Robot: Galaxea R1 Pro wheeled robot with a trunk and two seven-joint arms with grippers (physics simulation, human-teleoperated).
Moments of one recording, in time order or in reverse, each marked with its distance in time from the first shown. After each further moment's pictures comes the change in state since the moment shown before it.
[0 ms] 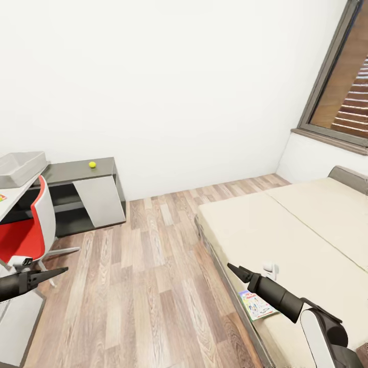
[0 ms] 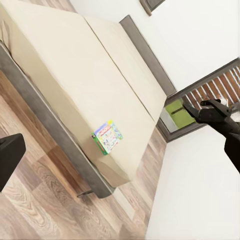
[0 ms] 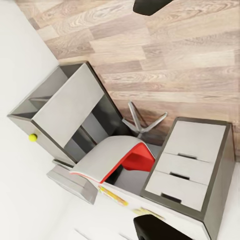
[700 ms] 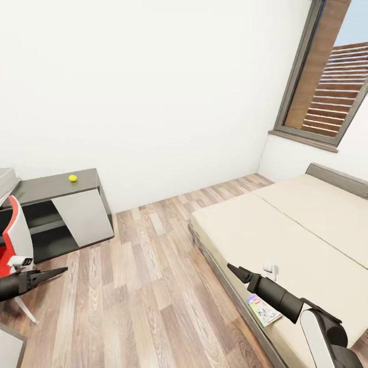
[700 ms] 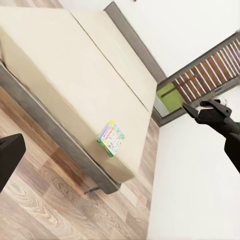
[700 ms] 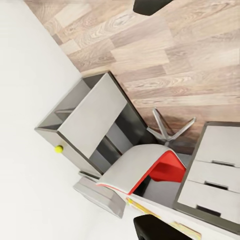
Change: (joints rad) left arm 0.000 0.001 0.000 0.000 0.000 0.000 0.000; right arm 0.000 0.000 0.000 0.005 -0.001 0.000 0.000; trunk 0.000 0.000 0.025
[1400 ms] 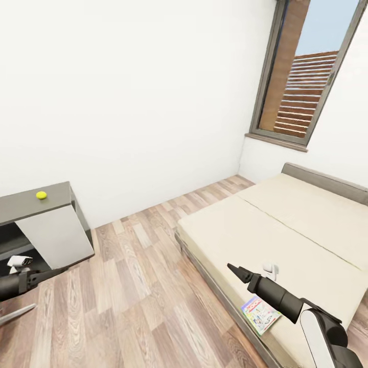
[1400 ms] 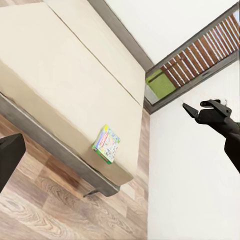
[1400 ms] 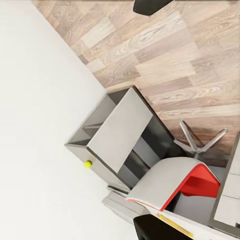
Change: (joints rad) left arm 0.000 0.000 0.000 0.000 0.001 0.000 0.000; right arm 0.000 0.000 0.000 0.000 -0.002 0.000 0.000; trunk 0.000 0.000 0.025
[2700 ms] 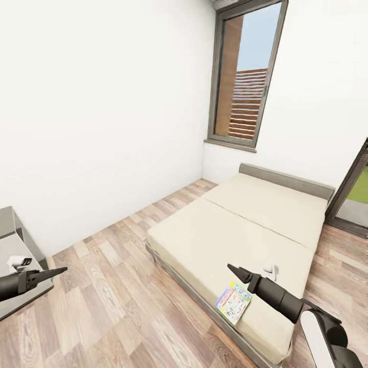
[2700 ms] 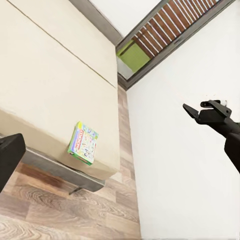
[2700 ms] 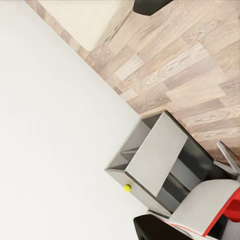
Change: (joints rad) left arm 0.000 0.003 0.001 0.001 -0.001 0.000 0.000; right arm 0.000 0.000 -0.002 0.006 0.000 0.000 0.000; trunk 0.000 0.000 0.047
